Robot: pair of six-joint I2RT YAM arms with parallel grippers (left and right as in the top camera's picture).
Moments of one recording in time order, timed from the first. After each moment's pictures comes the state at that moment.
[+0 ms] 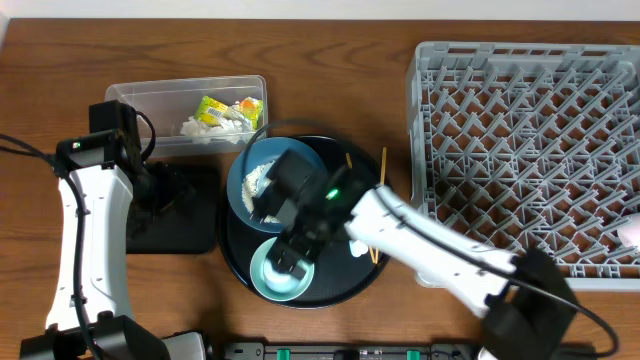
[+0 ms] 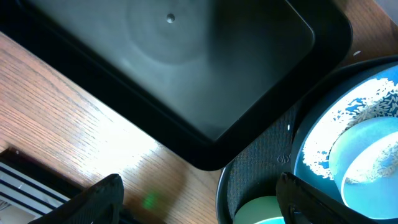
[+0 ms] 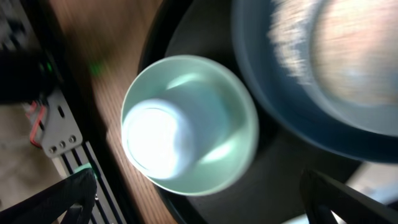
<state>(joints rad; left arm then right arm) 0.23 1.46 1.23 -1.28 -0.01 -0.48 0.96 1.81 1.44 -0.94 -0.31 -0.08</state>
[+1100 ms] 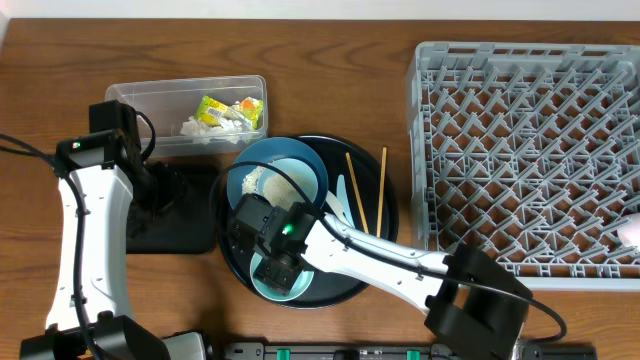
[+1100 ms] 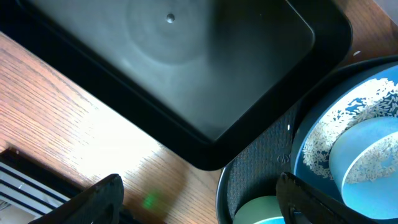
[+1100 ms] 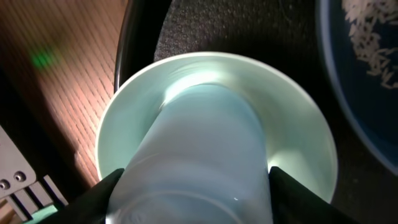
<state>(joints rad) 0.23 1.46 1.23 -1.28 -0.01 -0.48 1.10 1.95 1.44 -0.87 -0.15 0.06</state>
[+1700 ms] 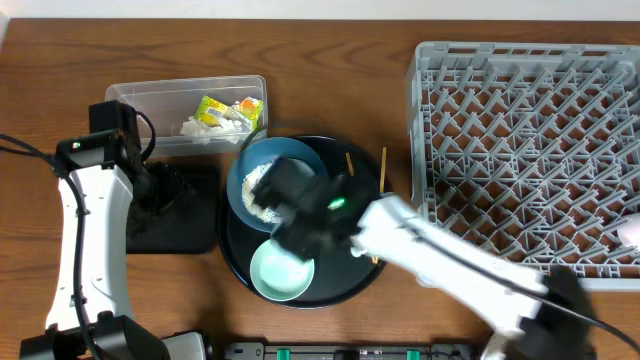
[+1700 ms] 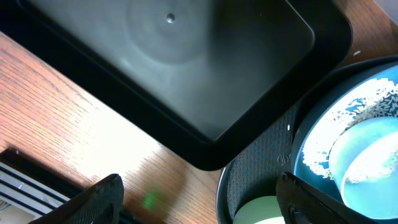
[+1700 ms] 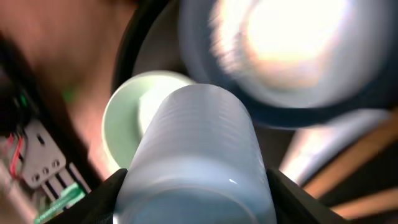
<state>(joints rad) 0.23 1.46 1.23 -1.28 -0.01 -0.48 0.95 1.69 1.51 -0.99 -0.11 0.06</state>
